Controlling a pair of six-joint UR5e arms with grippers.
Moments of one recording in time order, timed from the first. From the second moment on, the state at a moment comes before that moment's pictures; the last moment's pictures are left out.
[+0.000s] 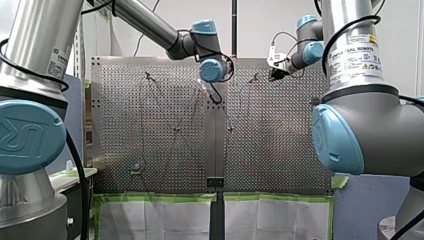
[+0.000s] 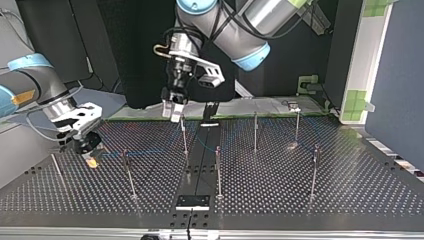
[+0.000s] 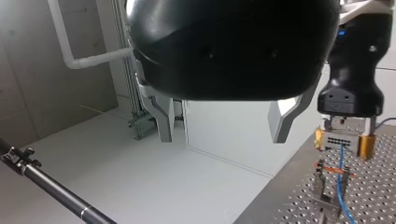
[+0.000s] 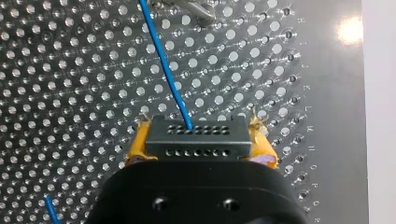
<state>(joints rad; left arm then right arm) -0.74 -1.78 -1.69 -2.45 -2.04 -2.01 1.74 -1.25 1.30 0.08 1.05 1.72</state>
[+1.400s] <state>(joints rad) -0.73 -1.77 -2.06 -2.08 -2.04 -2.00 1.75 -1.25 1.30 0.08 1.05 1.72</state>
